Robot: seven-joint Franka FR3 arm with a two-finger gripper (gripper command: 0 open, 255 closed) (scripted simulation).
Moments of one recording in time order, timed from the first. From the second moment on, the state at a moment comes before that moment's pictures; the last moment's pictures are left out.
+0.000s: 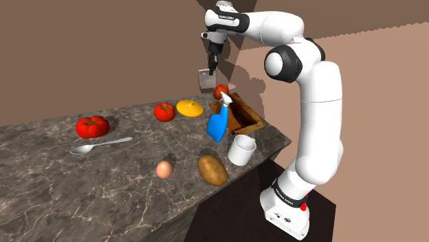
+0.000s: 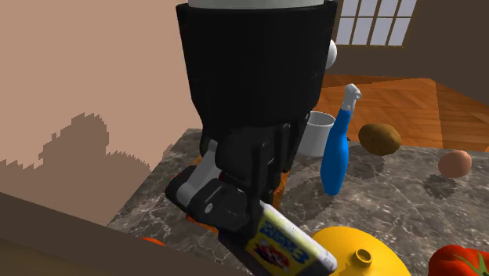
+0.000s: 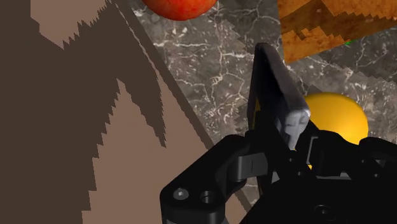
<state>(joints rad) -0.10 0.57 -0.31 -1.18 0.16 1.63 -1.25</state>
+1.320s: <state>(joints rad) -0.05 0.07 -0.36 -1.71 0.01 1.71 -1.27</state>
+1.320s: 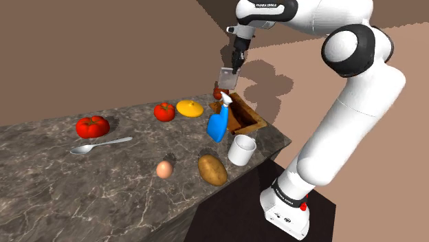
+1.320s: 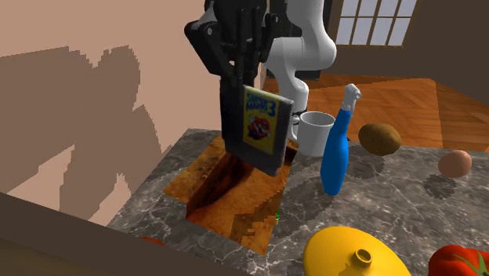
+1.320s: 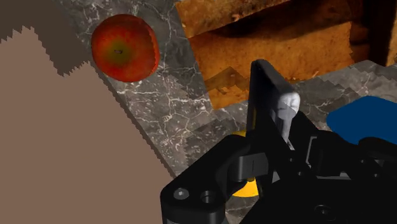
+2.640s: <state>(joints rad) -0.08 -0.28 -0.38 -2.18 -0.12 1.86 -1.27</state>
